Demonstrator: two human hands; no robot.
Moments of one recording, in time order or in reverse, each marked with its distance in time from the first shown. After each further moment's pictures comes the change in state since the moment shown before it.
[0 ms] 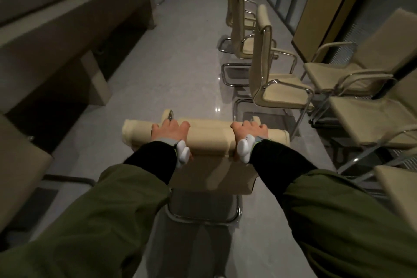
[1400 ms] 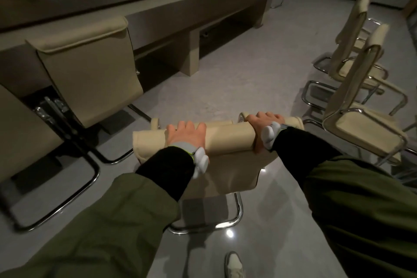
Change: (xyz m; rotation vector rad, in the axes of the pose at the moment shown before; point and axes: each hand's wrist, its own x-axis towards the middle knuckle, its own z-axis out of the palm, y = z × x) left_hand -0.207 0.078 0.035 -0.132 -0.006 -0.544; right_hand -0.050 -0.010 0.009 -0.291 0.038 -0.618
